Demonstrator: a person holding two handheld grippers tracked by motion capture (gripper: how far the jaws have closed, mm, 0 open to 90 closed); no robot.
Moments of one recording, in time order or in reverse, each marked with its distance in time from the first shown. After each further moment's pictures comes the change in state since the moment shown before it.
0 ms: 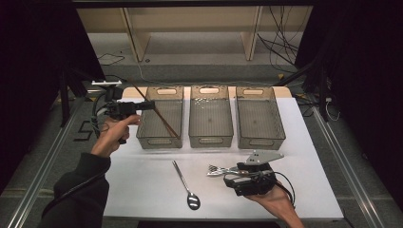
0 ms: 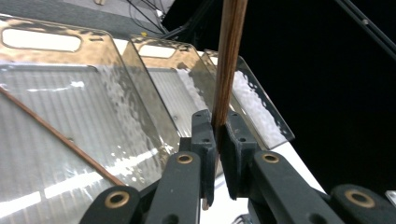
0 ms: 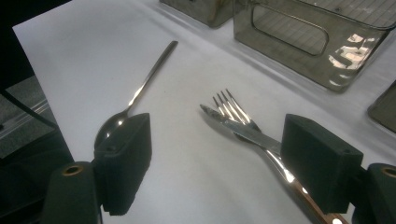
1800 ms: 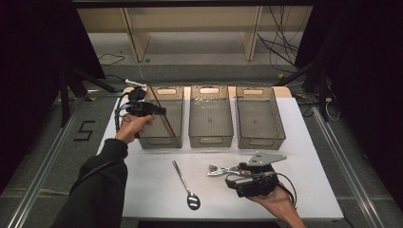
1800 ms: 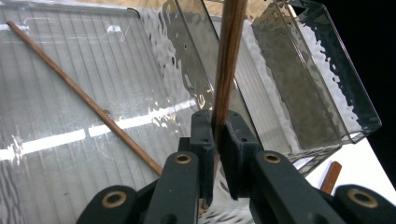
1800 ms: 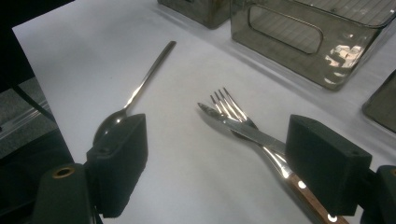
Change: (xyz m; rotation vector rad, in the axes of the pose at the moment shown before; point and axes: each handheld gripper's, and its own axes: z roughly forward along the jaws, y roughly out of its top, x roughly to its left) left arm 0.037 0.001 0.078 0.229 0.172 -0.048; right arm -0.001 -0.004 -0.004 -0.011 -0.005 0.002
